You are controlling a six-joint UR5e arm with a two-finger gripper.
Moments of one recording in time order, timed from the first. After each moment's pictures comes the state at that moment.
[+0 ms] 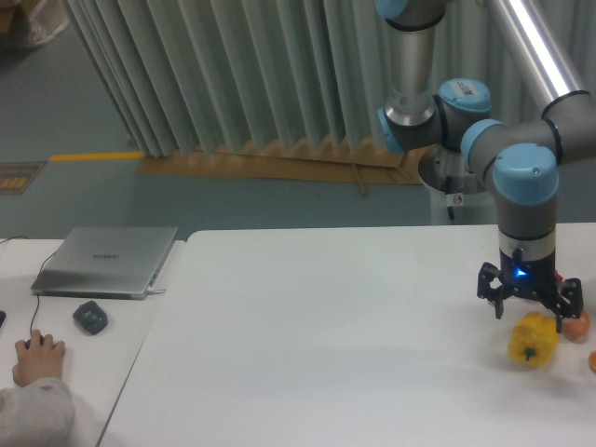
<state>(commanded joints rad) 2.45 -1.91 -1.63 -1.09 1.62 0.72</state>
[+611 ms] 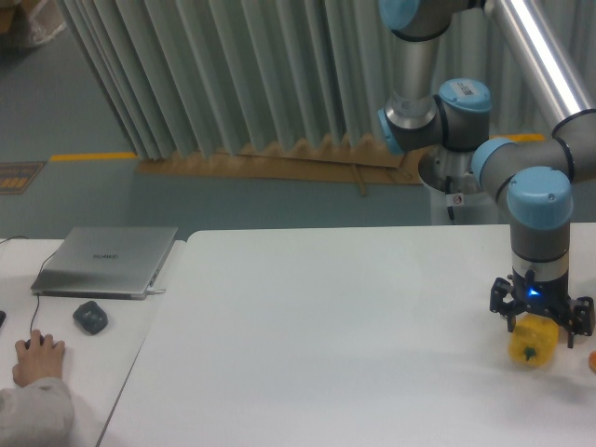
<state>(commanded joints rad) 2.45 -1.96 -1.60 -1.08 1.63 0.72</state>
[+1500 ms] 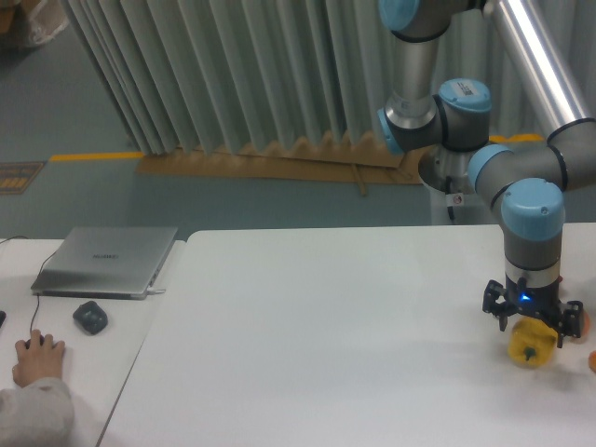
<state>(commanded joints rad) 2.45 -1.95 -1.65 -1.08 1.64 0.72</state>
